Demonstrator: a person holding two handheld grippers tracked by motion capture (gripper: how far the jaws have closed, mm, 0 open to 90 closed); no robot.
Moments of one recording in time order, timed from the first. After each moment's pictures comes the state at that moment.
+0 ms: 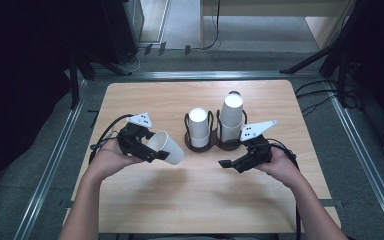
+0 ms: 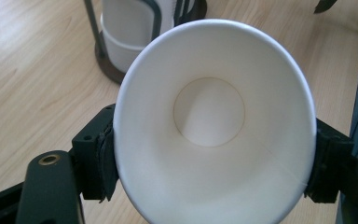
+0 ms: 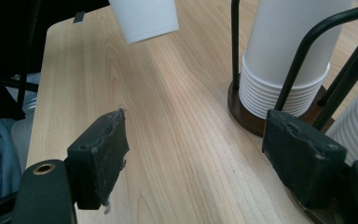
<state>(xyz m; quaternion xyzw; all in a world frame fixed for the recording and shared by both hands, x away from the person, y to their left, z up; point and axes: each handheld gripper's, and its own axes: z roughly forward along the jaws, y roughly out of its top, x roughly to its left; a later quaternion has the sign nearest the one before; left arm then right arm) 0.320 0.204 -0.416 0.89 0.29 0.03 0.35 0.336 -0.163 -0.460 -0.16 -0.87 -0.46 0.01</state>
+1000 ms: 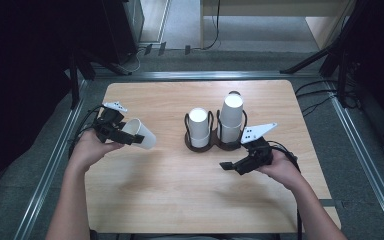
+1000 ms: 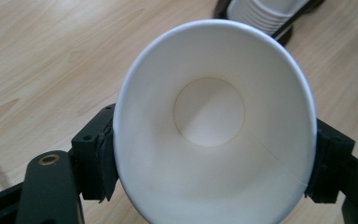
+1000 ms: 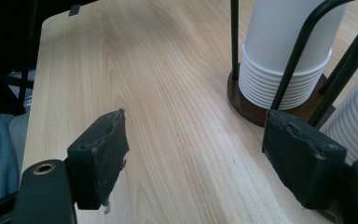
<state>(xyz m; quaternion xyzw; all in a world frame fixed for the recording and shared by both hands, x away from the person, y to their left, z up) 0.356 0.275 -0.423 0.85 0.42 0.07 0.30 0.332 -0.166 -0.466 -0.17 -0.87 -0.46 0.01</state>
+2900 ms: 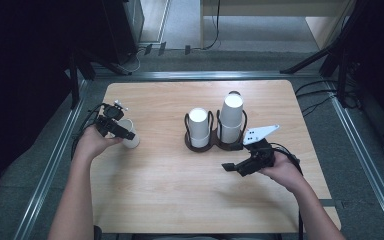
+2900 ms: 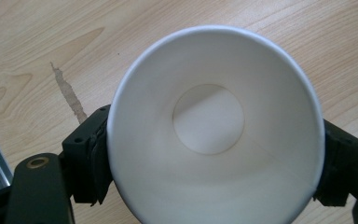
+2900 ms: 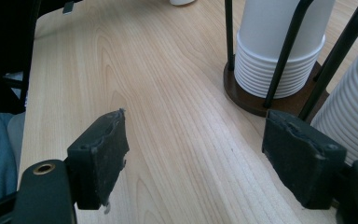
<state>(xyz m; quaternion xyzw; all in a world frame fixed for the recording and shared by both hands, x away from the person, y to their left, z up) 0.398 0.289 -0.464 0.84 0.51 0.11 0.15 0.329 -0.171 -0.469 -0.18 -0.87 -0.45 0.00</state>
